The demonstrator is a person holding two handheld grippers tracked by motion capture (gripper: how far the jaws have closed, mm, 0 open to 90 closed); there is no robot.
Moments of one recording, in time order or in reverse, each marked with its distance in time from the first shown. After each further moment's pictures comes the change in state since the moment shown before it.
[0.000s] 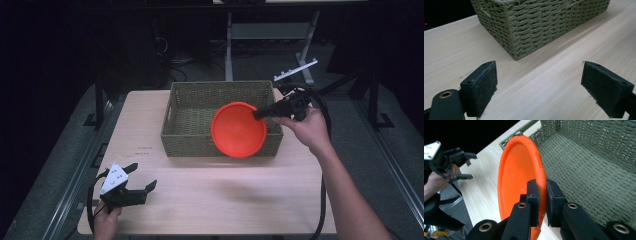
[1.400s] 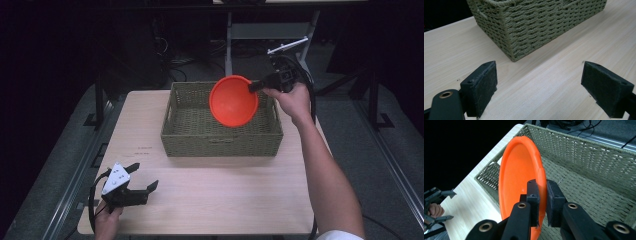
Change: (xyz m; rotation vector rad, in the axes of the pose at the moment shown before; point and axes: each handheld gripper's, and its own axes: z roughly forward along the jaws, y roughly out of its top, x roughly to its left) left arm -0.002 0.001 0.002 0.006 -0.014 0.026; right arm -0.049 0.057 0.024 -0.052 -0.083 0.154
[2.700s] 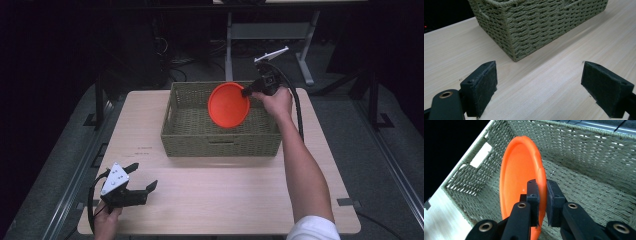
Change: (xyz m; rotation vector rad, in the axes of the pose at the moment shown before) left arm 0.001 -0.001 -0.002 -0.003 0.008 -0.001; right arm -0.028 0.003 0.063 0.072 -0.074 0.087
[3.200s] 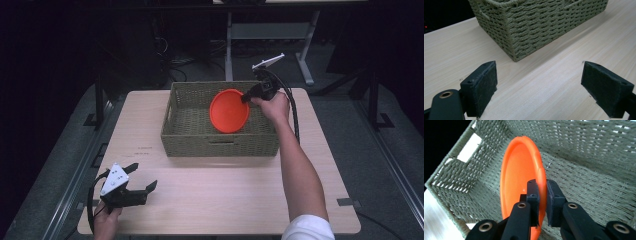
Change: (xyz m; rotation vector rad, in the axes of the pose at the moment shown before) left arm 0.000 0.000 0.000 0.000 0.002 -0.002; right arm -0.011 -0.009 0.021 0.045 -0.017 0.023
